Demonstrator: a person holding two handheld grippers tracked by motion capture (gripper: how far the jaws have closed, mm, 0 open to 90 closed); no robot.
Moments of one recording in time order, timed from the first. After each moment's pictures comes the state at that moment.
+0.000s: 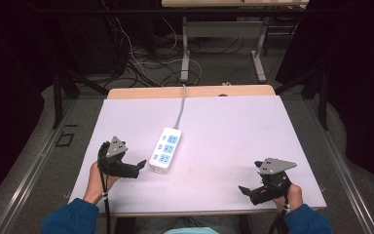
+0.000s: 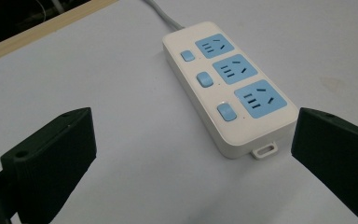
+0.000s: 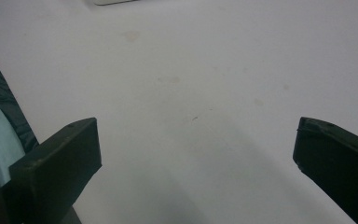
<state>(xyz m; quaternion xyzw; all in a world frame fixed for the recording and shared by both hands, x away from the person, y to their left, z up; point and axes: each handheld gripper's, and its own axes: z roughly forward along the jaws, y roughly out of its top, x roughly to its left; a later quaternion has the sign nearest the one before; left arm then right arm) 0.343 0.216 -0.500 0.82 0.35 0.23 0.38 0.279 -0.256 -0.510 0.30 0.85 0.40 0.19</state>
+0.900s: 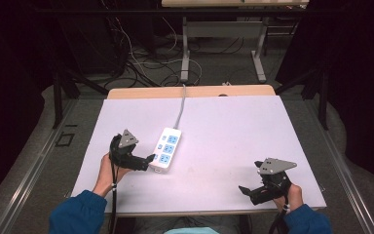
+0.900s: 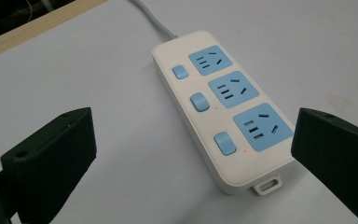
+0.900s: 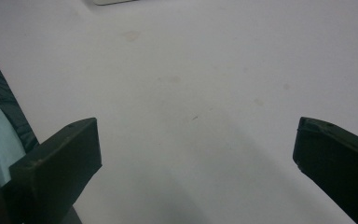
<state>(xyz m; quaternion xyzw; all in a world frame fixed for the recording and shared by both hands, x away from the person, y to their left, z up) 0.367 0.193 -0.503 0.83 0.35 0.21 0.38 0.281 -0.258 -0.509 0.29 0.85 0.40 0.18</state>
